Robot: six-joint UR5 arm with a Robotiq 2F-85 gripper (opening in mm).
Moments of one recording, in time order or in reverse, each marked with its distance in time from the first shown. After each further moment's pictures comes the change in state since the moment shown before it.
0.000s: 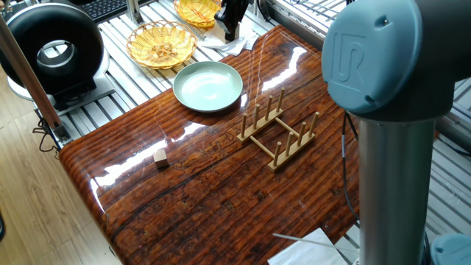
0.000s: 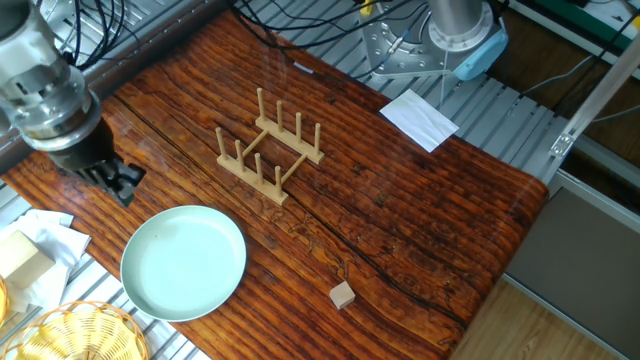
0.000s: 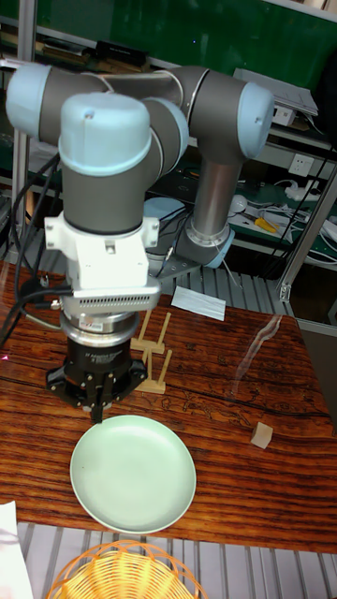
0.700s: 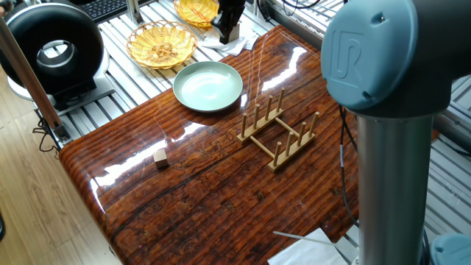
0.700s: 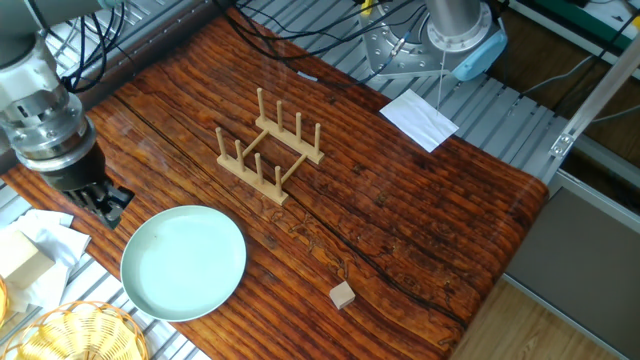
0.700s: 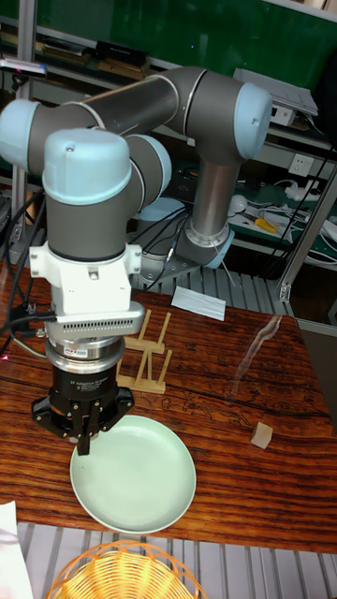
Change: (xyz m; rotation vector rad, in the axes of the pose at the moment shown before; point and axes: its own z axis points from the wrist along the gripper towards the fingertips) arm -0.021 -0.018 0.026 0.011 -0.074 -0.028
